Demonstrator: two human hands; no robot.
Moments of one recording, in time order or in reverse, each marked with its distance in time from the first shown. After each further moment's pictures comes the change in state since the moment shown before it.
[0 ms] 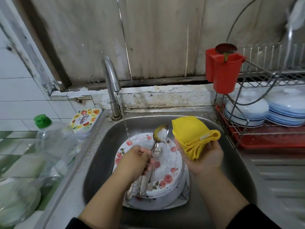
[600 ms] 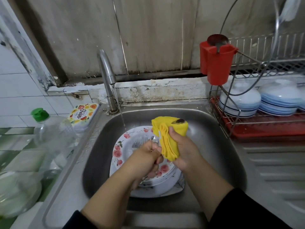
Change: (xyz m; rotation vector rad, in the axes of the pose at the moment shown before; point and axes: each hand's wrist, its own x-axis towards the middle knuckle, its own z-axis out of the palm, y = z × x) left_hand -0.032 0.010 0.022 -0.172 -0.256 -0.002; right_hand -0.013 0.030 0.008 -0.526 -0.028 0.216
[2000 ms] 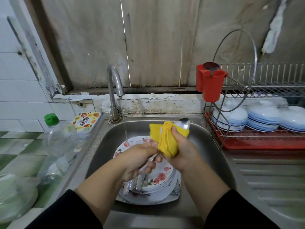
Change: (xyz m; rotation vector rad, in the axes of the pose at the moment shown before) left_hand -0.011 0.031 -0.022 -0.135 -0.191 -0.050; right_hand -0.019 -0.021 0.035 -0.016 0.110 0.077
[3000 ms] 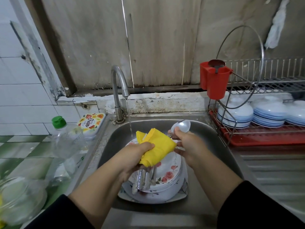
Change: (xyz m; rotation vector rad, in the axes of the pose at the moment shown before) left_hand -0.008 -0.004 -0.026 -0.052 0.214 0.032; right_hand 0.009 -0.003 -0.002 -0.523 0.224 -0.193
